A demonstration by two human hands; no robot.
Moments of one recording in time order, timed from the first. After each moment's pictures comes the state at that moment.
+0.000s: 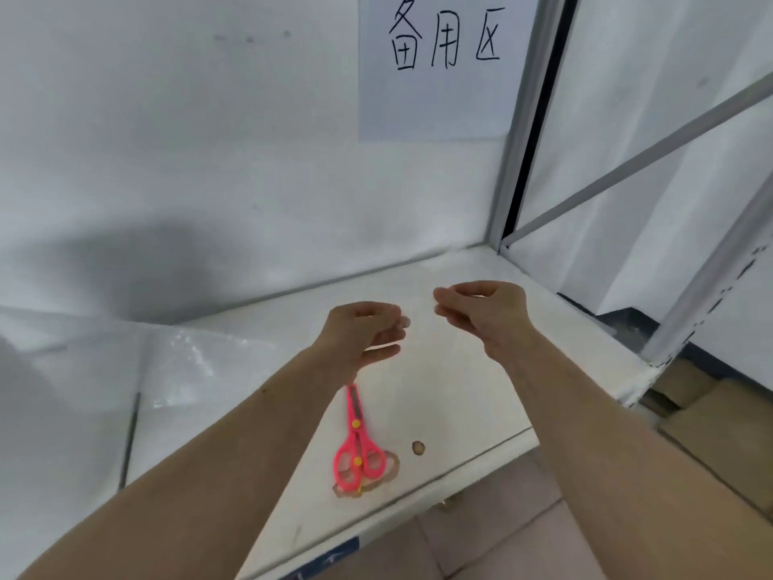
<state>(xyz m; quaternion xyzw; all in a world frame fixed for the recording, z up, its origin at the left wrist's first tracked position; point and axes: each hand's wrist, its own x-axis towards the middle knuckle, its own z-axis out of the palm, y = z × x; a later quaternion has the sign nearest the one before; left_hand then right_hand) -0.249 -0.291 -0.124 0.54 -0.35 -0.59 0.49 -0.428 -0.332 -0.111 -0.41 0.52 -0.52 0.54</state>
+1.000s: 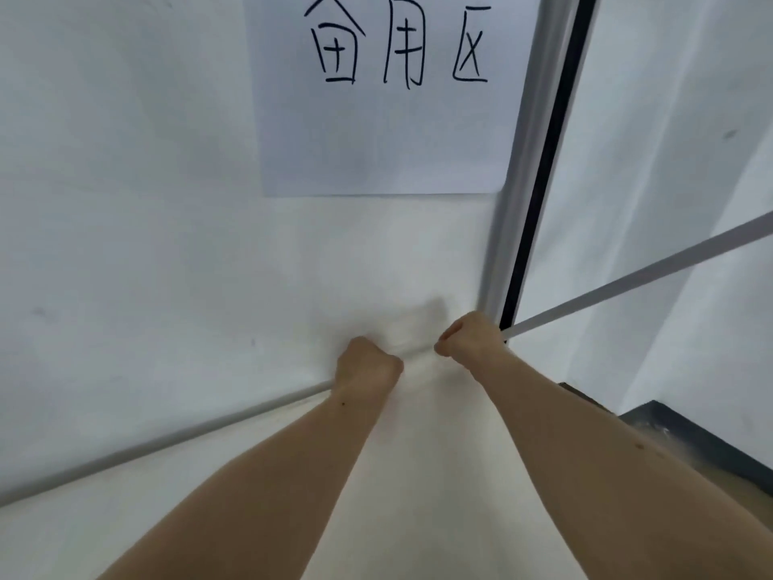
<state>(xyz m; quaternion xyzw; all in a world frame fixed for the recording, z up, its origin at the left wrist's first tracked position) -0.311 -0.596 -0.192 0.73 -0.47 -0.33 0.36 -0.458 -0.642 -0.172 -0.59 0.70 -0.30 0.26</state>
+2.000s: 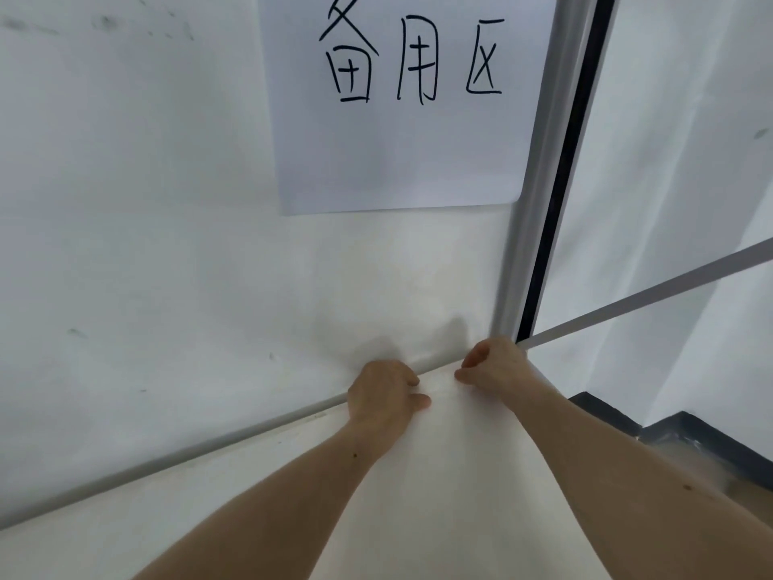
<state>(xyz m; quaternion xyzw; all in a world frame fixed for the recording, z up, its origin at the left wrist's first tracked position) -0.302 -0.586 -0.209 0.69 -0.68 -0.11 0.24 -0.475 -0.637 -0.190 -0.62 0.68 -0.29 0.26</state>
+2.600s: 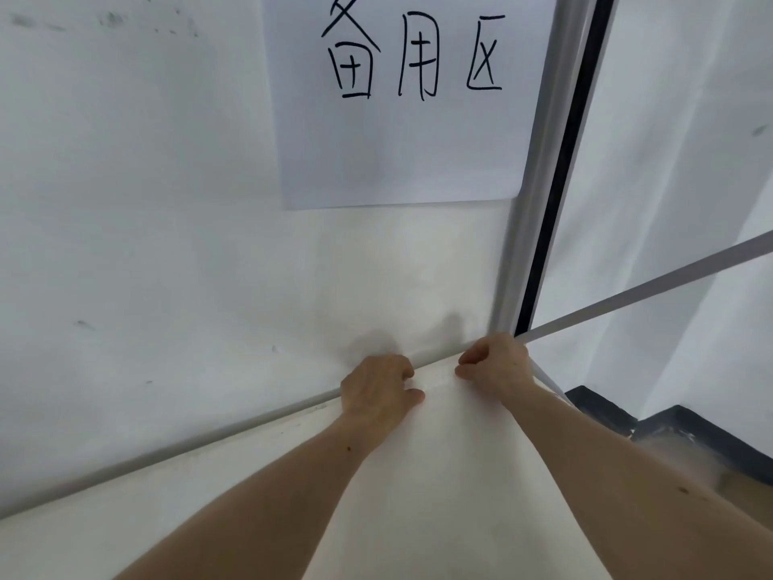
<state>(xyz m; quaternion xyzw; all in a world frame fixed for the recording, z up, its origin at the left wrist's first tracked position) -0.298 -0.575 -0.198 0.69 -0.69 -0.08 0.22 -0.475 -0.627 -0.194 -0.61 0.69 -0.32 0.24</state>
